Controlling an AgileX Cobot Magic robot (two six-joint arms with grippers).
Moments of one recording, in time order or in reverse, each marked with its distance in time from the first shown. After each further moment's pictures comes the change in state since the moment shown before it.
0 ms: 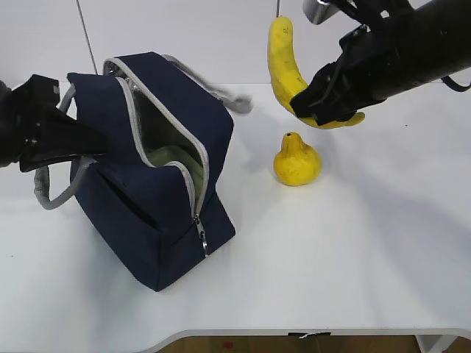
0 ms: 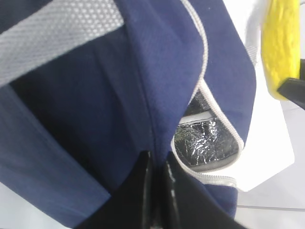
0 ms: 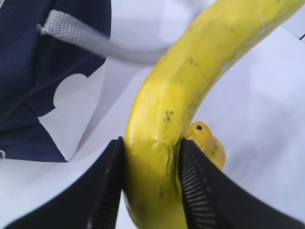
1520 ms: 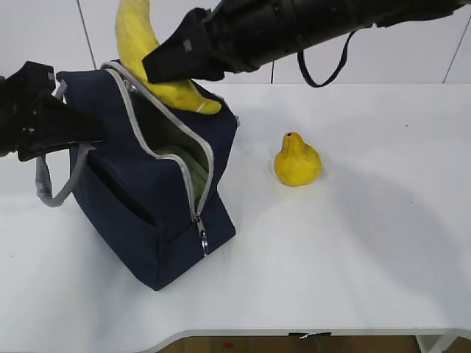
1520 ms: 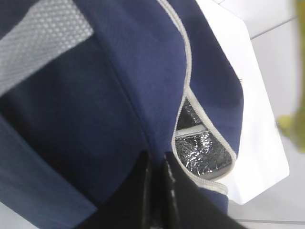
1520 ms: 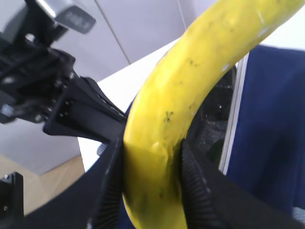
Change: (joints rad) left arm 0.000 -0.017 0.000 -0.056 -0.027 0.037; right arm 0.132 0.192 -0.275 0.662 0.273 -0.268
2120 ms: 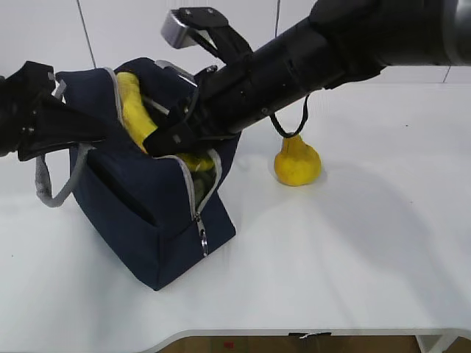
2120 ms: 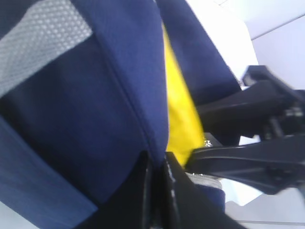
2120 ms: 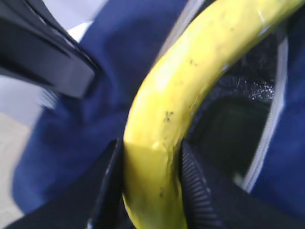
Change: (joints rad) left arm 0.000 0.000 0.000 -0.002 -0.003 0.000; right arm 0.035 0.177 -0.018 -0.090 -0.003 -0.070
